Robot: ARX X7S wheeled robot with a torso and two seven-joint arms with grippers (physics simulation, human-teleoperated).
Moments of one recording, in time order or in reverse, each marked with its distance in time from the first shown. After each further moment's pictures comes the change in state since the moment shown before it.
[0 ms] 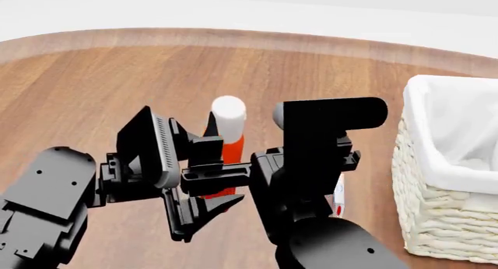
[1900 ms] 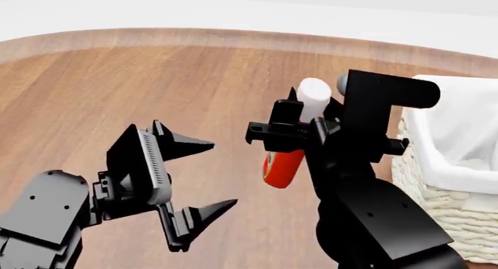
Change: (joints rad) left arm 0.081 -0.026 -0.001 0.014 -0.049 0.084 -0.068; right arm 0.115 0.047 0.018 0.368 -0.034 -0.195 -0.019
